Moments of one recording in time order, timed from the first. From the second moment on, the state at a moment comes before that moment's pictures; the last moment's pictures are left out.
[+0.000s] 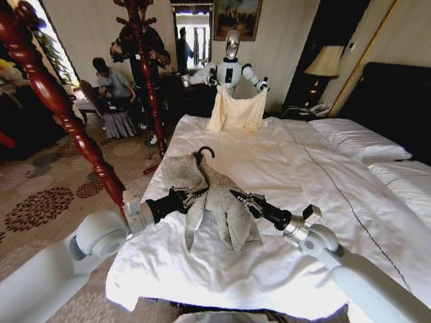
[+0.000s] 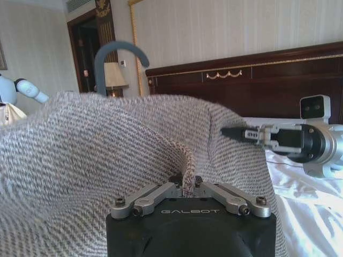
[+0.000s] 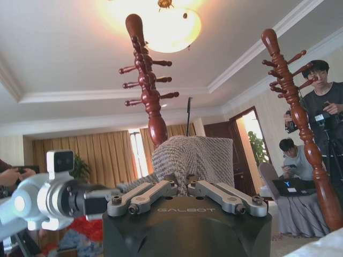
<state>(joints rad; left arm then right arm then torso) 0.98 -0.58 -0.22 -2.33 -0.87 0.37 0.21 -1.20 0.66 0.33 2.05 1.18 0.14 -0.66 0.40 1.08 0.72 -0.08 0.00</state>
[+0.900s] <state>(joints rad) 1.00 -0.58 -0.30 -2.28 -0.78 0.29 0.37 -1.23 0.71 0.45 2.07 1.31 0.17 -0.70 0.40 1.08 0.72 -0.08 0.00</state>
